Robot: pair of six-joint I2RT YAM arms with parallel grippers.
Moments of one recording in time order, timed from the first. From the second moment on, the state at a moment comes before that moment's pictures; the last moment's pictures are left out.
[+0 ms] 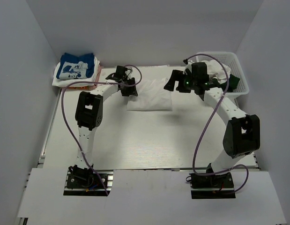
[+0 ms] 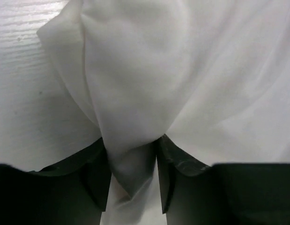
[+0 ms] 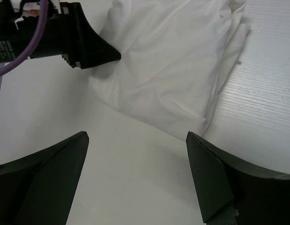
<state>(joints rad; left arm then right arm) -0.32 2.30 1.80 -0.43 0.21 -0.33 0.29 1.66 1.34 -0.30 -0.40 0.35</state>
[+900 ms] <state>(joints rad) -0.29 2.18 1.93 -0.43 -0.39 0.24 0.29 1.49 1.23 -0.29 -0.26 0.31</state>
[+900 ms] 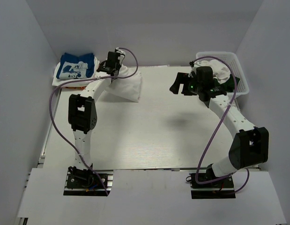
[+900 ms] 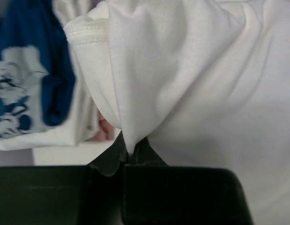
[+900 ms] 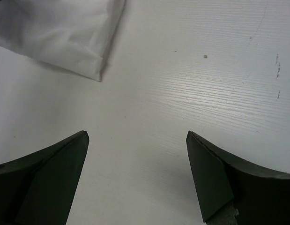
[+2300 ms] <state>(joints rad) 0.06 2.17 2.18 -0.24 -0.43 0.41 0.28 1.51 1.18 -0.27 -0.15 0.28</state>
